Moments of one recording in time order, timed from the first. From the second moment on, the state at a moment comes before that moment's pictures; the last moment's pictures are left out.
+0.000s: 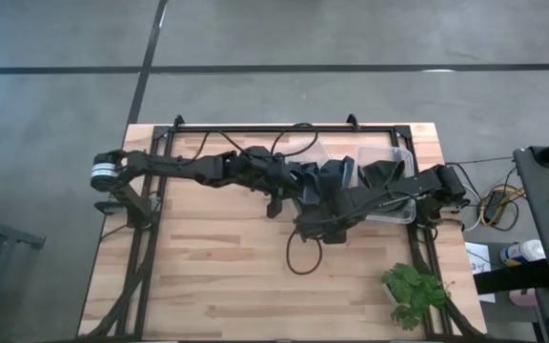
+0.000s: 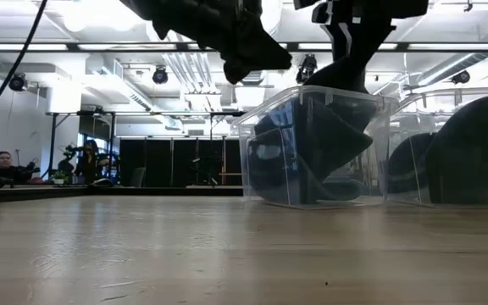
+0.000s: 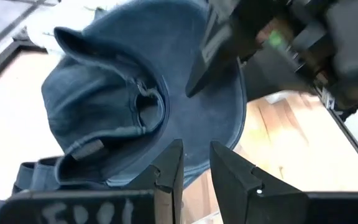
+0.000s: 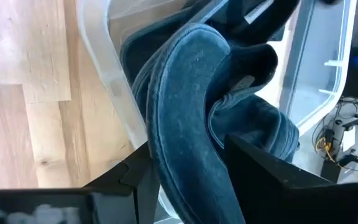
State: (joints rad) left arm 0.13 1.62 1.21 0.01 0.21 -0.05; right arm 0.25 1.82 1.70 -1.50 0.50 0.21
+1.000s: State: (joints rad) left arm 0.11 1.76 1.21 0.20 0.26 -0.03; right arm 0.32 1.75 1.91 -1.57 0.48 1.26
